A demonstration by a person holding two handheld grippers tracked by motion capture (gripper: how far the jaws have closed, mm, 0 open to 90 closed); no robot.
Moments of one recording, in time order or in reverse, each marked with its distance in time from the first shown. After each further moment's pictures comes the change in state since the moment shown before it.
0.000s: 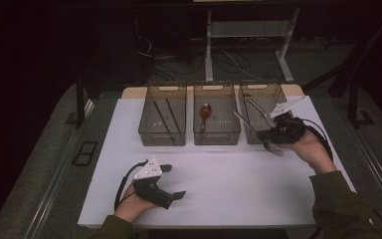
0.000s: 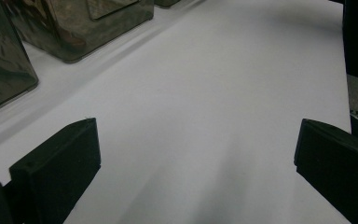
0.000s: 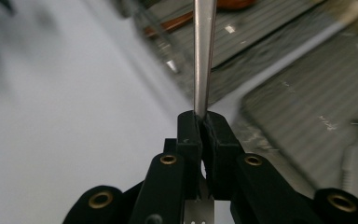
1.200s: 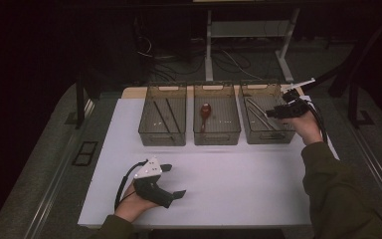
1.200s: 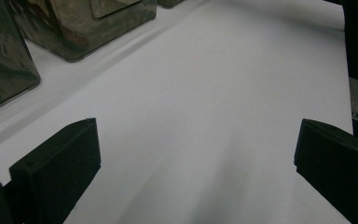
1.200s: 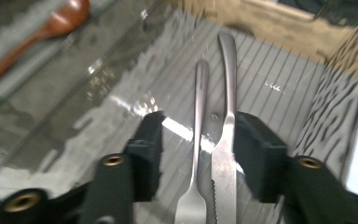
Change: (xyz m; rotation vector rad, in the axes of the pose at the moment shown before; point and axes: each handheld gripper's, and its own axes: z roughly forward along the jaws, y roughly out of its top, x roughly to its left) left arm 0.001 0.001 0.001 -0.001 0.006 -0.014; right arm -0.103 -0.004 0.035 -0.049 -0.231 0.301
